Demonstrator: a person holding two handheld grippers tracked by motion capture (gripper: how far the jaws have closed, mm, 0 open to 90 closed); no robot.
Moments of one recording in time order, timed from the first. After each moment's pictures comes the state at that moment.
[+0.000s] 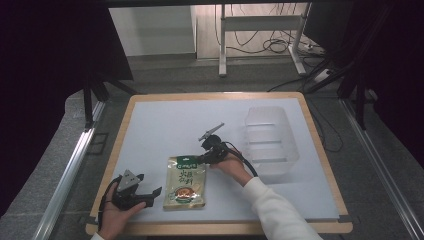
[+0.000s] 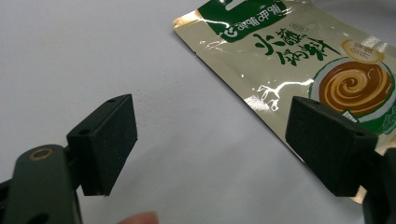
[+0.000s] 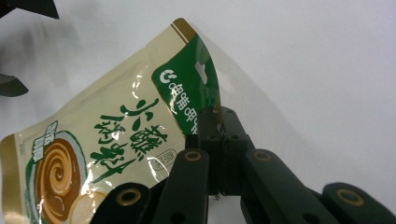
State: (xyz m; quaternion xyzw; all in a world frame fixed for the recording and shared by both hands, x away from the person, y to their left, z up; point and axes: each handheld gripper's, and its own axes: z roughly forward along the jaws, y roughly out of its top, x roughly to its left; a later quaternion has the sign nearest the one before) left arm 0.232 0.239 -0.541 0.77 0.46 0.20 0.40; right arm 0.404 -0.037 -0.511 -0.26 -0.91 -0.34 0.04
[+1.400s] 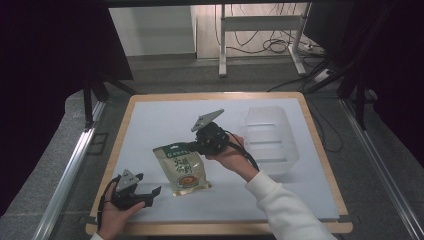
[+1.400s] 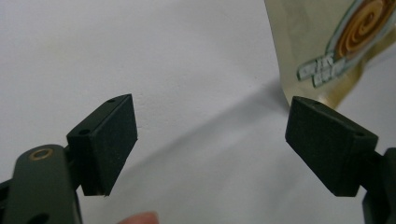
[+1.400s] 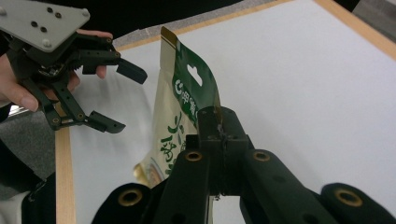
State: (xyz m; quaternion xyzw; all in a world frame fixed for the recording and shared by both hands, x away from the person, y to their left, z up) left arm 0.232 0.240 -0.539 0.77 0.46 0.20 0.40; right arm 0.359 -0.030 -0.395 -0.15 -0.90 -0.40 -0.05
